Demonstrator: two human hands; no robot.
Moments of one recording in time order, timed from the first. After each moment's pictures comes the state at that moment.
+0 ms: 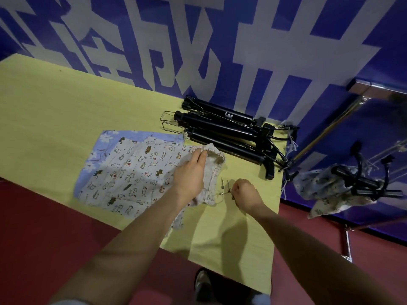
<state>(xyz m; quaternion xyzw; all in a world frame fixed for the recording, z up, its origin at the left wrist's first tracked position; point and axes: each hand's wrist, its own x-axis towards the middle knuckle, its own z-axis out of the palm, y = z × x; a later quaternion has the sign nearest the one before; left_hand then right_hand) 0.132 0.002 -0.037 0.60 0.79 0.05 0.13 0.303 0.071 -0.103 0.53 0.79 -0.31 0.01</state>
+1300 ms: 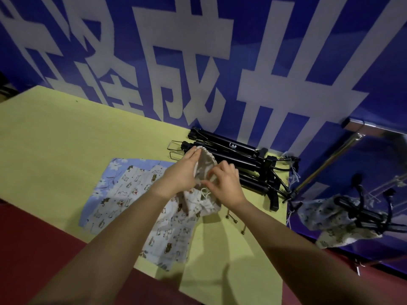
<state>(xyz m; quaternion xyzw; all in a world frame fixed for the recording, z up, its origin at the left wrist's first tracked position) 0.063 0.039 0.023 0.59 0.77 0.12 0.22 0.211 0.097 -0.026 0.35 0.89 -0.19 -0.22</state>
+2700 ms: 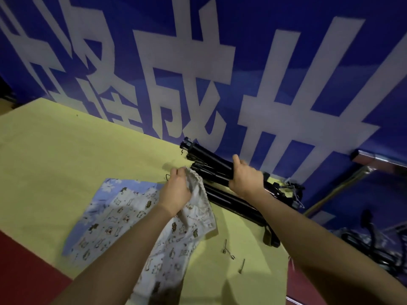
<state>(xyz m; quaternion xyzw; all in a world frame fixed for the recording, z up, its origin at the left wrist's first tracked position) 0.051 0.082 0.007 0.47 0.85 0.18 0.16 0.205 0.205 0.022 0.47 0.88 -0.06 -0.02</state>
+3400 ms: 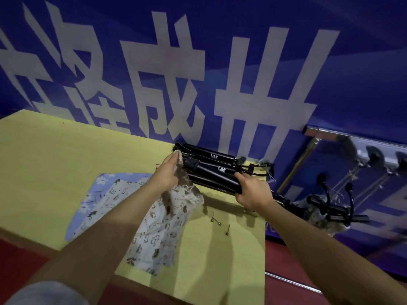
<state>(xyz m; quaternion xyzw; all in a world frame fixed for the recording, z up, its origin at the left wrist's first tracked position) 0.067 0.034 0.033 0.53 0.77 0.25 0.26 0.320 0.108 0.021 0.44 0.90 -0.03 -0.04</state>
